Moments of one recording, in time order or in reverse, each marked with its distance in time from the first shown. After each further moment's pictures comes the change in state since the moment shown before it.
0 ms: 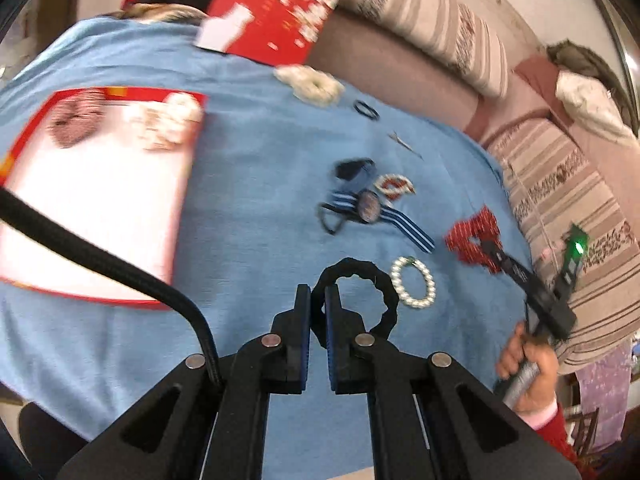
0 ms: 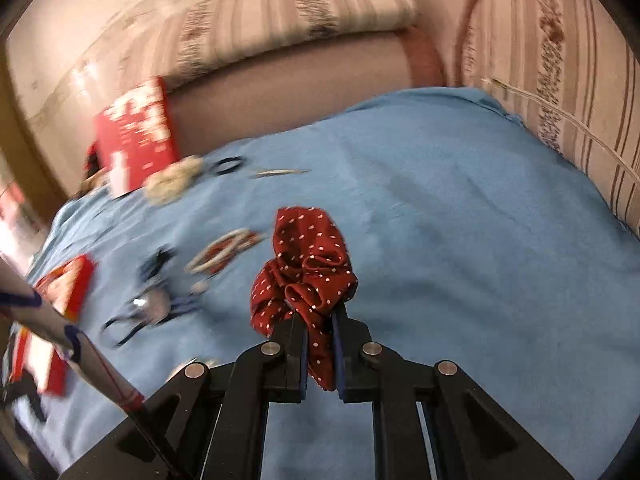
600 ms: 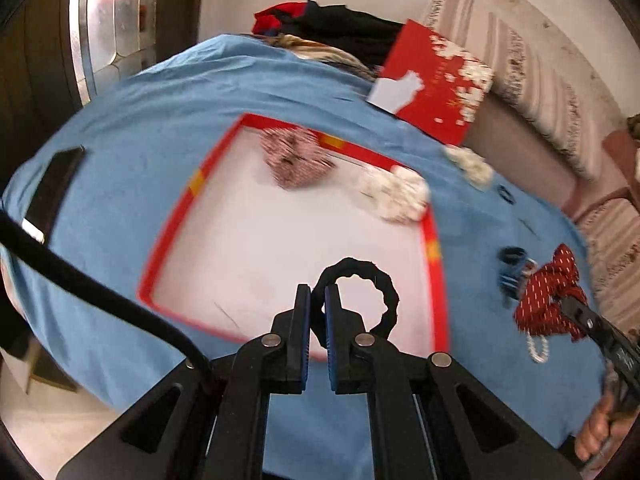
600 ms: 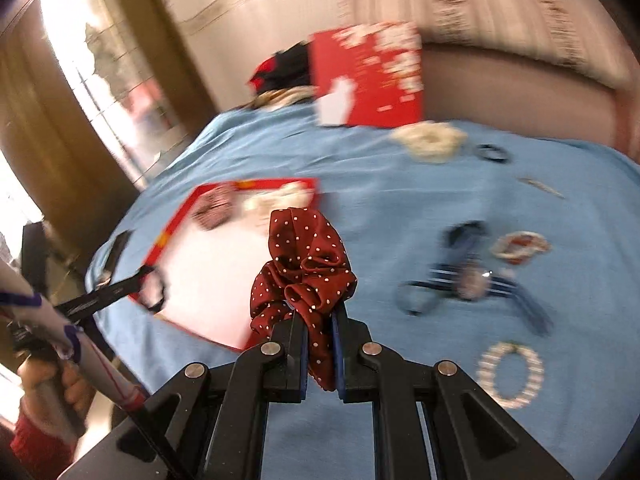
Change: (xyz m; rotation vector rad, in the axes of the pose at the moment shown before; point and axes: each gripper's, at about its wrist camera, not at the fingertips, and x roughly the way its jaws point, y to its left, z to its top) left arm -0.063 0.174 0.034 -0.146 -0.133 0.292; right arm -0.019 0.250 -0.017 -0.335 0.178 0.405
